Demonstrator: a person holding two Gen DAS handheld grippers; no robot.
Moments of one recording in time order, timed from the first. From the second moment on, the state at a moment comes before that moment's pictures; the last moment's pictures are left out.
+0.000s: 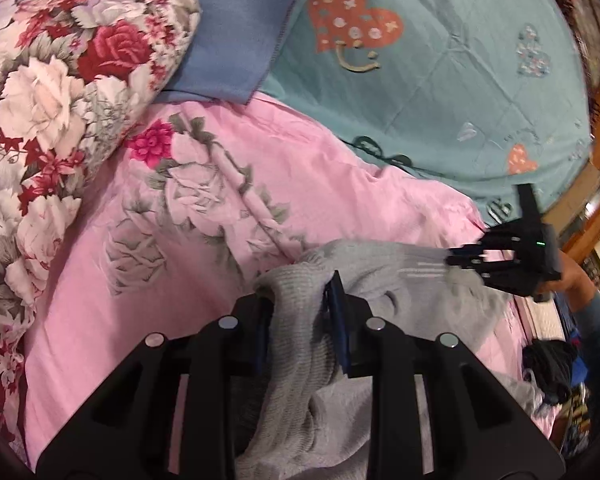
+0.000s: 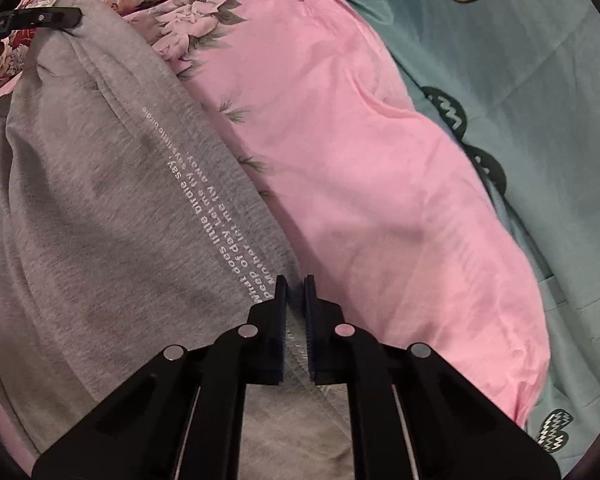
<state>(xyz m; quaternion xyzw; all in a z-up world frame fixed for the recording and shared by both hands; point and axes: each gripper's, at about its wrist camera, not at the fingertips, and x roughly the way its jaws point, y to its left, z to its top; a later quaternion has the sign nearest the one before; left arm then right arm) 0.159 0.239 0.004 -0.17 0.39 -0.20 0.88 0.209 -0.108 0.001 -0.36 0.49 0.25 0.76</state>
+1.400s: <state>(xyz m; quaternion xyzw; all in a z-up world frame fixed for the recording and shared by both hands) -0.026 0.288 -0.028 -0.09 0.42 -0.18 0.89 -0.103 -0.046 0.016 -0.30 0.35 0.28 0.84</state>
